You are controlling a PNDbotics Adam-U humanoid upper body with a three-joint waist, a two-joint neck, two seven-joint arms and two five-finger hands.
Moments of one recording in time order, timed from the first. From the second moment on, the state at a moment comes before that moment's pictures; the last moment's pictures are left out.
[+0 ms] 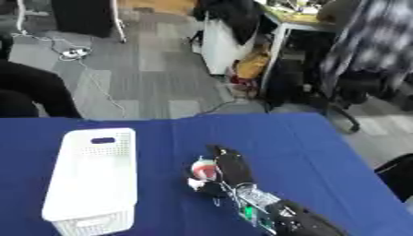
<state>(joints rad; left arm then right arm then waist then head) -0.79 0.21 0.02 -1.83 0.60 -0.33 -0.48 -0.17 -0.77 0.16 -1.44 0.74 0.43 -0.30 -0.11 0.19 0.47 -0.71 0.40</state>
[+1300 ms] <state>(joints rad) -0.80 0.20 0.03 -1.83 0.60 -0.32 -0.48 -0.18 -0.77 0.15 -1.39 0.70 0.43 -0.22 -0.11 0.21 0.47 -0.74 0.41</state>
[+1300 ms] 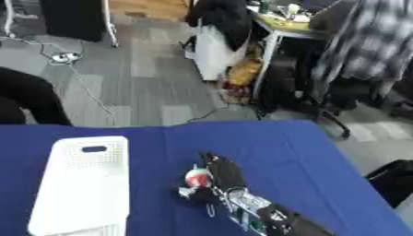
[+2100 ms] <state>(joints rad) -0.80 0.20 0.03 -1.83 0.60 -0.33 -0.49 -0.19 -0.73 0.14 -1.33 0.65 0.42 -0.30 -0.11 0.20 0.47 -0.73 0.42</state>
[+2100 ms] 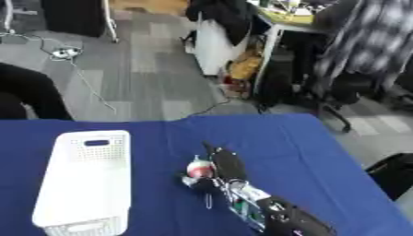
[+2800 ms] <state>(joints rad) -0.80 0.20 0.03 -1.83 0.60 -0.33 -0.49 -0.19 -0.73 0.14 -1.32 0.72 0.29 -0.35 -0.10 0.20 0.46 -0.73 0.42</state>
